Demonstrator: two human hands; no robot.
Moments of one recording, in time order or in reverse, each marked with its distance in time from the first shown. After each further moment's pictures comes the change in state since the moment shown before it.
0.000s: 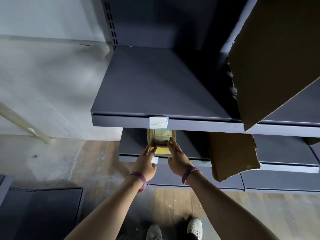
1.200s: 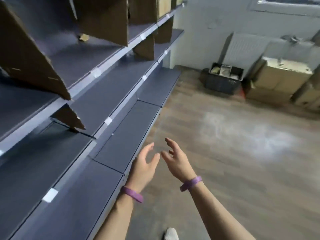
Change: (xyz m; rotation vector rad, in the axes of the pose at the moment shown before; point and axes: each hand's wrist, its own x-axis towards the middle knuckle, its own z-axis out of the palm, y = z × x) left_hand -0.255 0.554 0.334 -0.264 -0.674 0.724; right_hand -0.568 0.341 -0.221 0.723 1.163 0.697
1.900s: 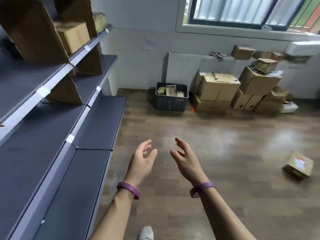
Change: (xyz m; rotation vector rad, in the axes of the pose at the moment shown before) left_hand 0.404 0.154 0.187 -0.108 -0.331 0.107; right_hand 0.320 0.021 -0.256 0.153 0.461 0.131
